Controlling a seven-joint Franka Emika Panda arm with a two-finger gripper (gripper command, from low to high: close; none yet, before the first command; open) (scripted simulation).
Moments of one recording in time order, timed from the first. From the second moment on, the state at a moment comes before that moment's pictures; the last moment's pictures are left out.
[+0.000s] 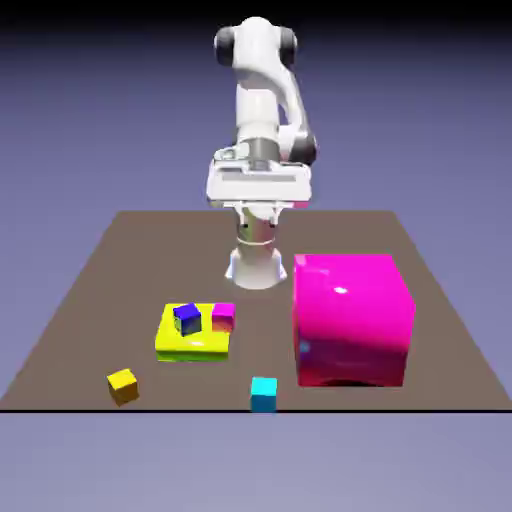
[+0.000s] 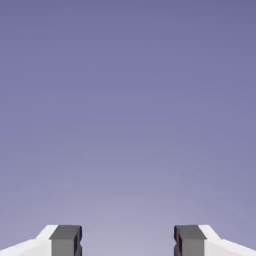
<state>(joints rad) 0.00 -0.53 0.00 -2.77 0.01 3.00 0.75</state>
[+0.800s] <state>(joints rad) -0.34 0.34 -0.09 -2.04 0.17 2.36 1.00</state>
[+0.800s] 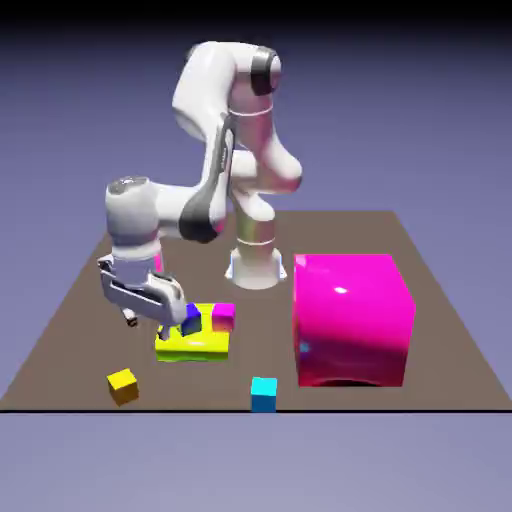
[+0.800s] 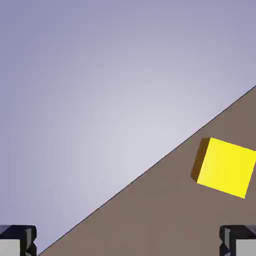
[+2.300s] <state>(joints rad) -0.37 0.00 -0.11 -2.62 0.20 2.38 1.16</state>
